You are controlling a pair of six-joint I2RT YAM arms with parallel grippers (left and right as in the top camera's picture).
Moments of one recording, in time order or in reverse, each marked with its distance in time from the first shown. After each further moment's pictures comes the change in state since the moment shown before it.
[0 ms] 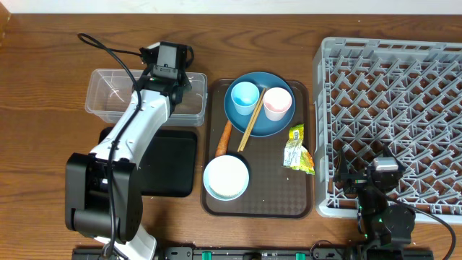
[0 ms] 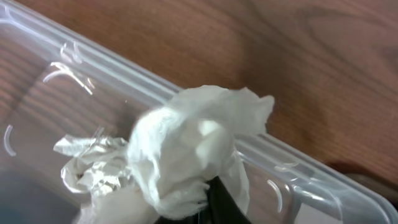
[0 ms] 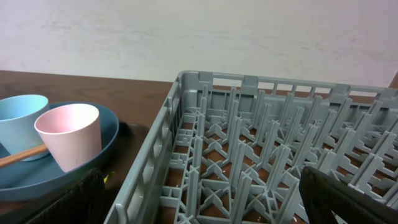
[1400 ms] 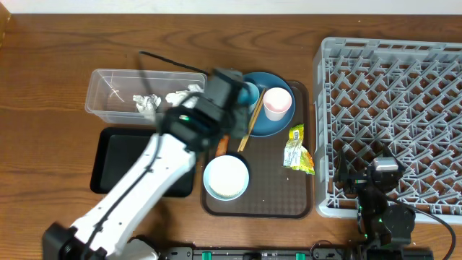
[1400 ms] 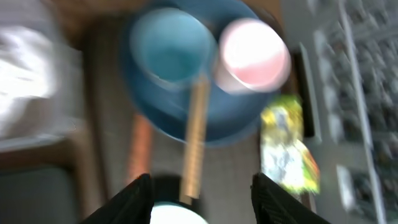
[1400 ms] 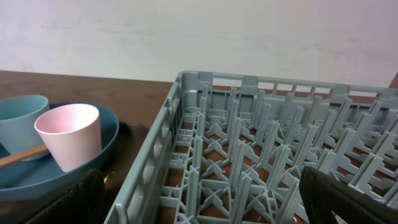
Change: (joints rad) left arm -0.423 -0.306 0.014 -0.313 0.364 0.084; right arm 0.000 0.000 0.000 0.000 0.000 0.000
